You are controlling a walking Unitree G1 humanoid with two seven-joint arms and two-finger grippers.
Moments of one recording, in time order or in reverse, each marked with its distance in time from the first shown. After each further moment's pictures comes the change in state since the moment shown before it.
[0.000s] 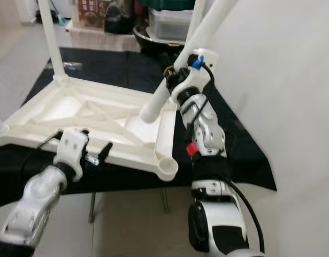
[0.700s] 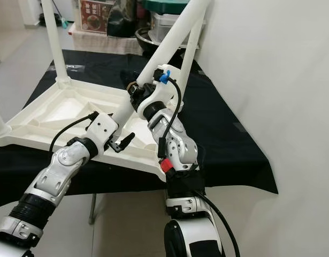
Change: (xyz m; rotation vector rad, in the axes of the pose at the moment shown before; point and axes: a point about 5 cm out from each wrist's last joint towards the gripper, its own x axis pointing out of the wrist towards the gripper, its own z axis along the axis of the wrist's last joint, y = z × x) left arm 0.080 0.004 0.034 0.294 -0.050 -0.175; right arm -0.005 0.075 -0.040 0.312 0.151 0.163
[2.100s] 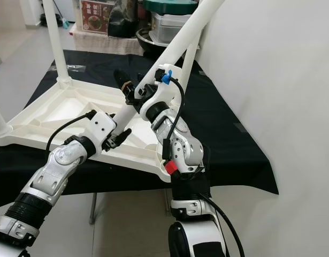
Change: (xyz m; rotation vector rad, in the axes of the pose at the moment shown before) left arm 0.000 -0.004 0.009 0.010 -0.055 -0.038; right arm -0.005 0.002 0.004 -0.018 0.023 0.036
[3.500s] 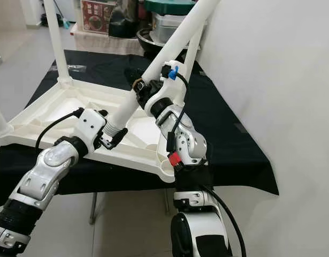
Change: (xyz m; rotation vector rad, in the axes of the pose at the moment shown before) left arm -0.014 0.008 0.005 -0.083 -0.002 0.045; right arm 0.002 -0.013 0.005 0.032 0.001 0.010
